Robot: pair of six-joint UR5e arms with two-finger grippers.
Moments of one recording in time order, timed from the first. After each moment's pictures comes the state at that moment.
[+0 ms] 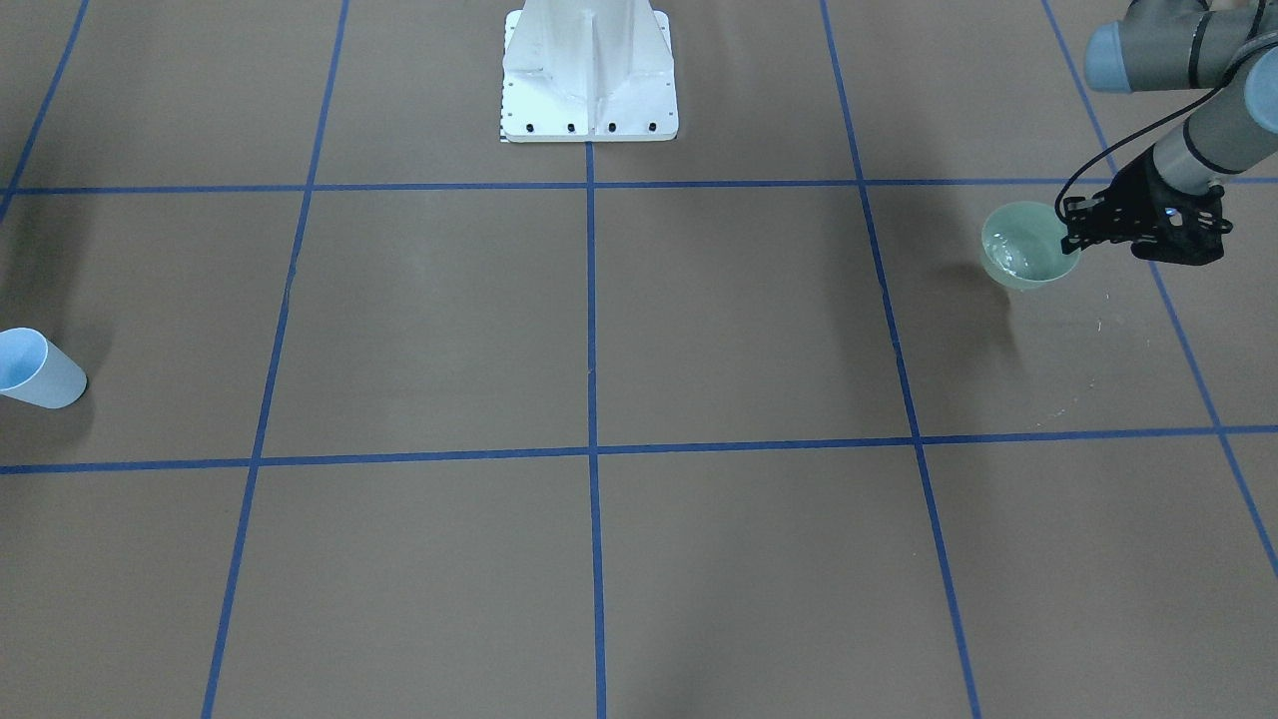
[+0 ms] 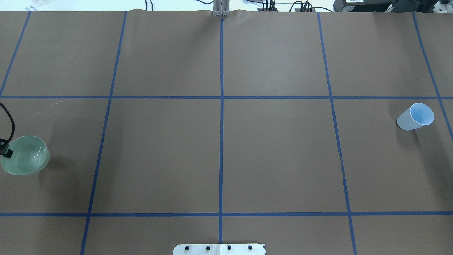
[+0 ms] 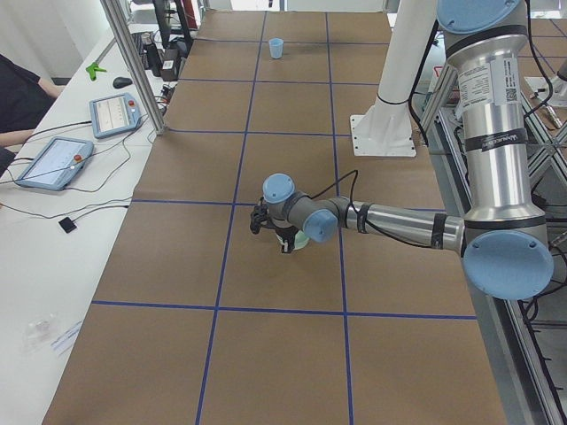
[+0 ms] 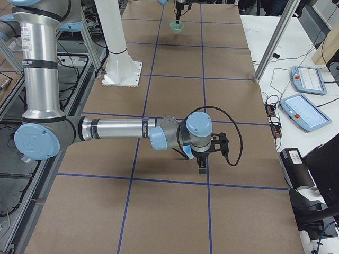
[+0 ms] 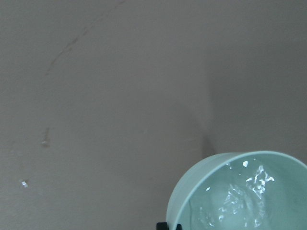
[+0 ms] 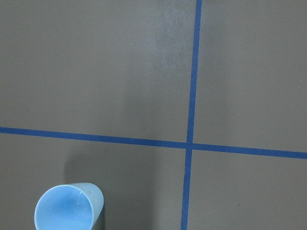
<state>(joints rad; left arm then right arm) -1.04 -1.36 -1.79 -1.97 -2.33 -0.53 1.55 -1.58 1.63 -1.37 2.38 0.13</state>
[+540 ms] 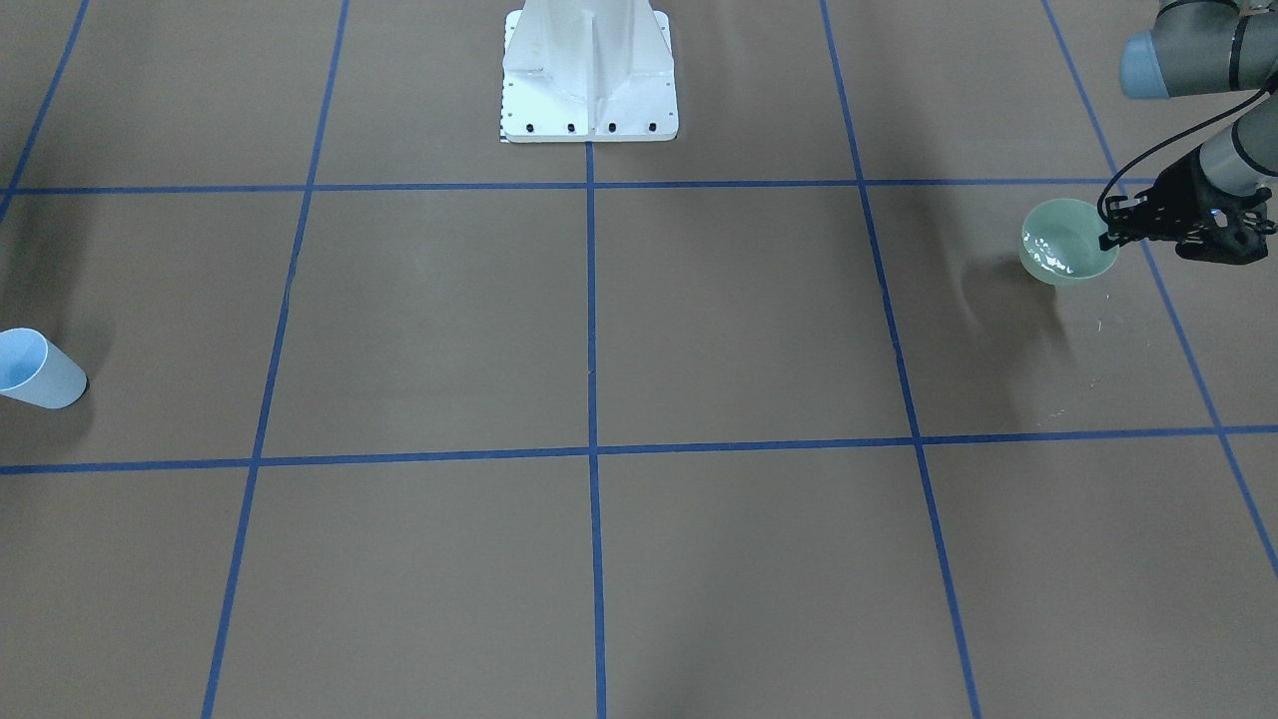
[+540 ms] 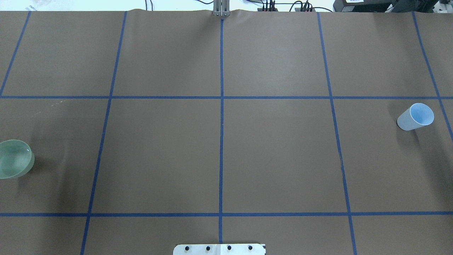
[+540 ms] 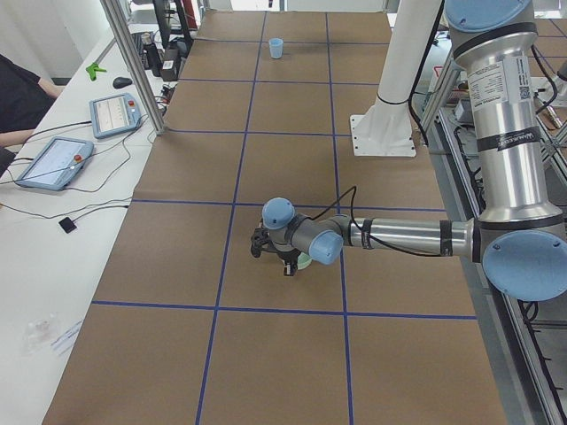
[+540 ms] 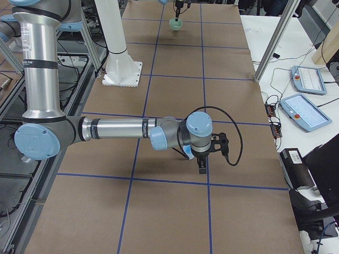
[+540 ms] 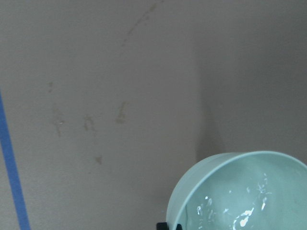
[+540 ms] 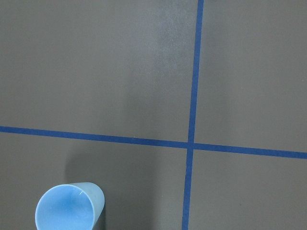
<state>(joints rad) -1.09 -1.35 -1.72 -1.99 -2.37 -0.47 1.55 -1.58 1.63 -1.37 2.38 0.13</state>
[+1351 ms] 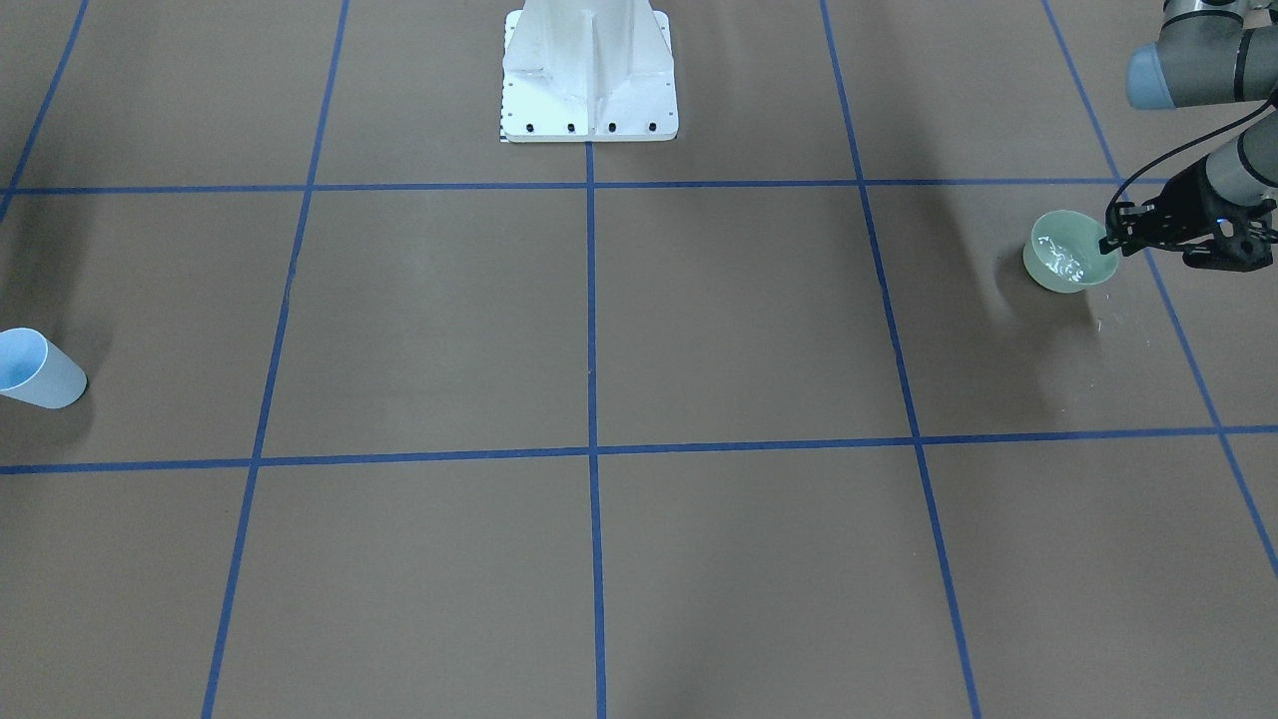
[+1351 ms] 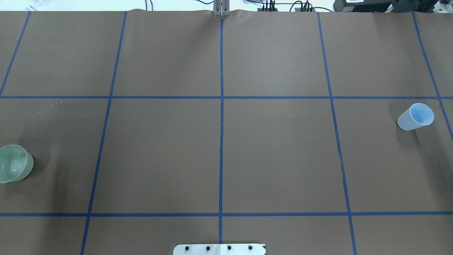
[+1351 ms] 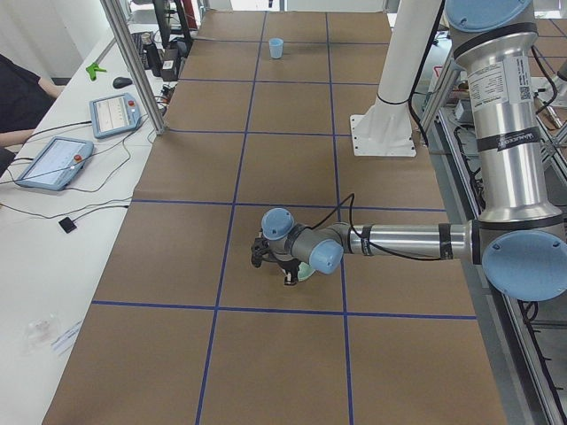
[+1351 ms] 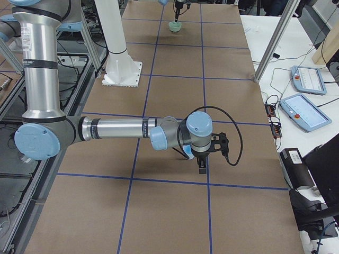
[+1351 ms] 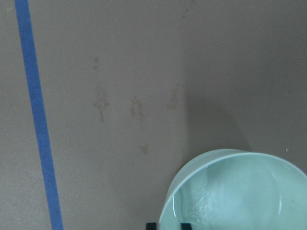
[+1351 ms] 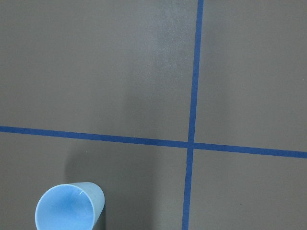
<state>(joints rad) -1.09 -1.35 -1.67 -2.01 -2.37 -0.47 1.55 -1.58 1.63 -1.37 2.38 0.13</state>
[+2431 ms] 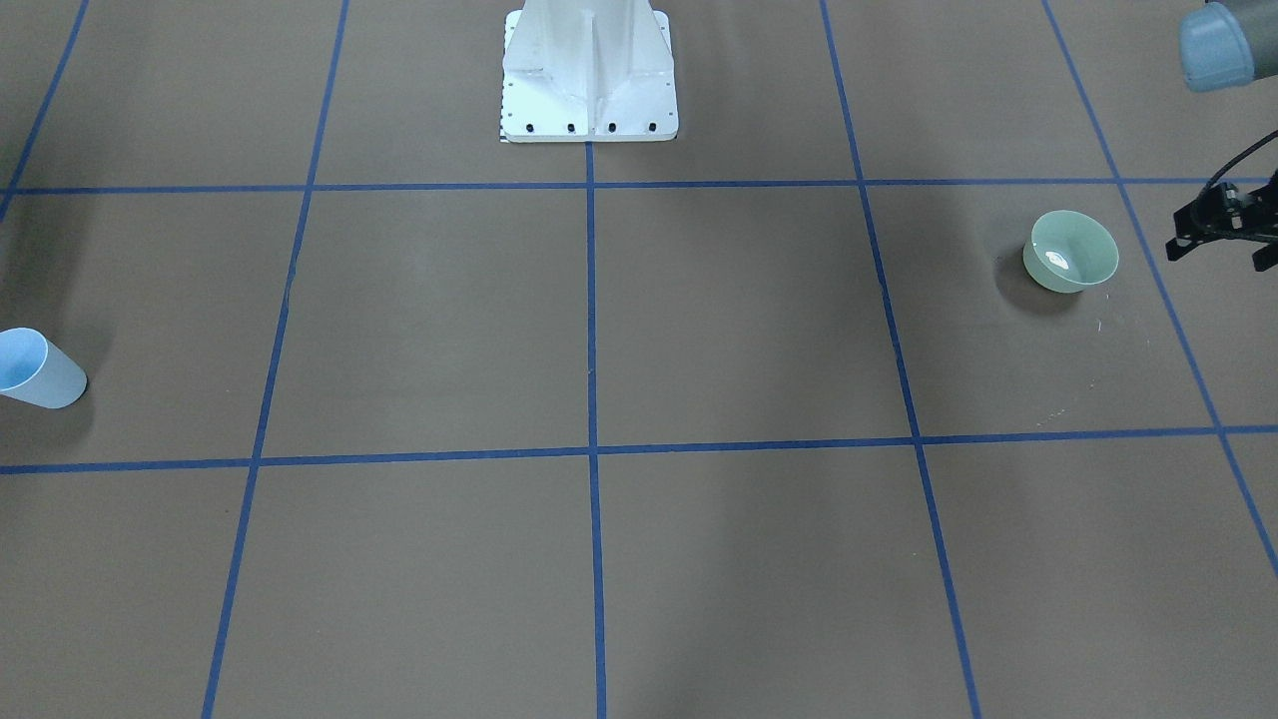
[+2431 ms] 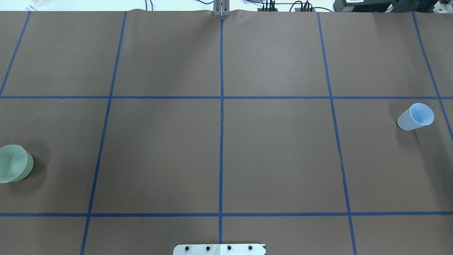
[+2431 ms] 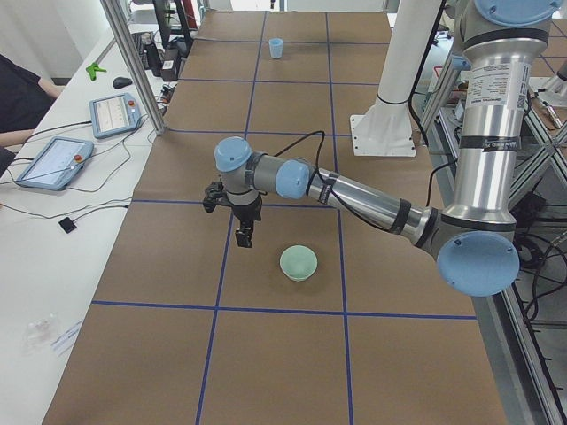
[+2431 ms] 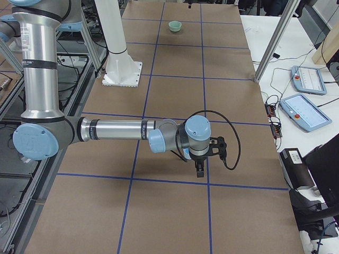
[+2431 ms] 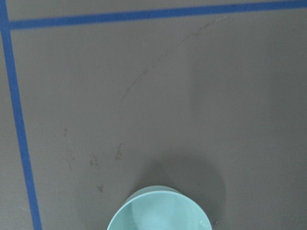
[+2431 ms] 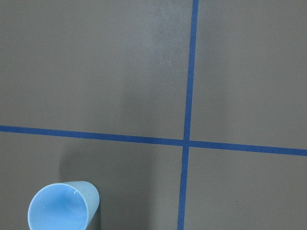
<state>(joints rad) -1.36 -1.66 -1.85 -1.35 -2.30 -0.06 1.55 -1.59 1.62 -1.37 2.37 0.12</state>
